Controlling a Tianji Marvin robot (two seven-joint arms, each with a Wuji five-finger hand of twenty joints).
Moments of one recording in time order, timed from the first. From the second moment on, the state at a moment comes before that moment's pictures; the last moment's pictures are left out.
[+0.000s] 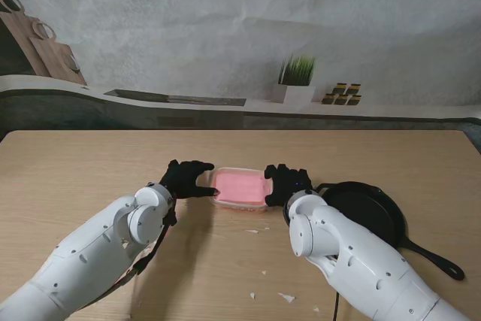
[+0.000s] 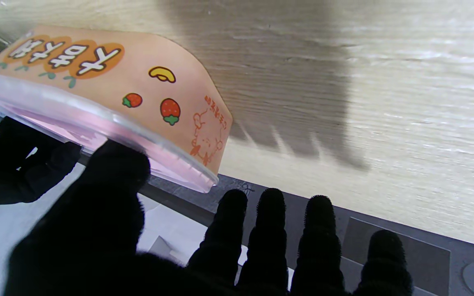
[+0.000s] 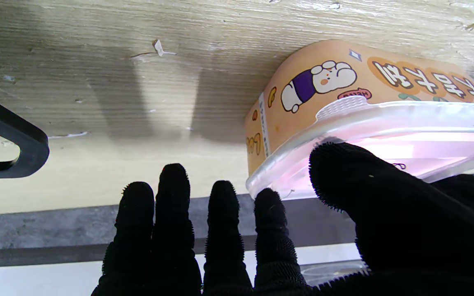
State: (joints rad) left arm 1.15 -1.13 -0.82 -1.18 0.61 0.04 0.02; right arm -1.24 -1.09 0.78 -1.47 -0.78 0.50 0.09; left_hand 0.54 -0.31 0.40 -0.06 0.31 0.14 0.26 0.20 0.26 0.14 0.40 0.38 0.16 0.18 0.35 0.53 -0.09 0.34 0.15 0.61; right_hand 0.34 -0.55 1.09 -0.13 0.08 -0.02 0.89 0.32 0.18 0.03 1.03 0.44 0.29 0.12 0.89 0.51 0.02 0.04 1.08 0.69
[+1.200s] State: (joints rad) left arm 1.16 -1.12 -0.84 -1.15 0.61 -0.07 -0.01; right arm -1.23 -1.09 0.75 -1.47 -0.76 0.53 0.12; left_hand 0.53 -0.30 0.30 -0.06 0.24 -0.05 0.22 0.17 0.21 0.08 0.27 0.38 0.12 0.17 0.31 0.54 -0.10 0.32 0.15 0.62; right_hand 0.29 -0.56 0.95 -0.14 0.08 -0.01 0.87 0.30 0.18 0.04 0.98 0.42 0.28 0.12 0.88 0.51 0.01 0.04 1.08 0.69
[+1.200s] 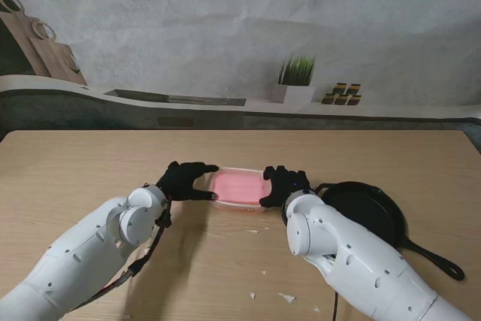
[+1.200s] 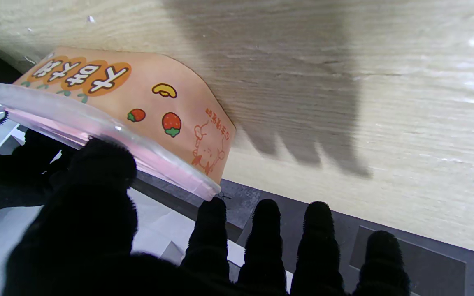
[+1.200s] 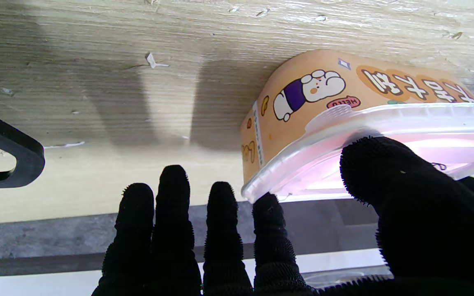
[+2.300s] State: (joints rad) left arm 1.16 -1.11 -0.85 -1.14 0.76 -0.16 0.11; right arm -1.18 -1.08 0.69 -1.47 -0.79 0.57 0.17; left_hand 0.46 -0.44 0.56 -0.16 0.24 -0.12 0.24 0.18 0.21 0.06 0.23 0.38 0.12 0.16 0.33 0.54 -0.07 0.32 0.15 0.62; right_hand 0.28 -0.57 0.98 -0.15 0.08 0.04 0.88 0.30 0.18 0.04 0.96 0.41 0.28 0.11 0.88 0.51 0.01 0.03 1.08 0.69
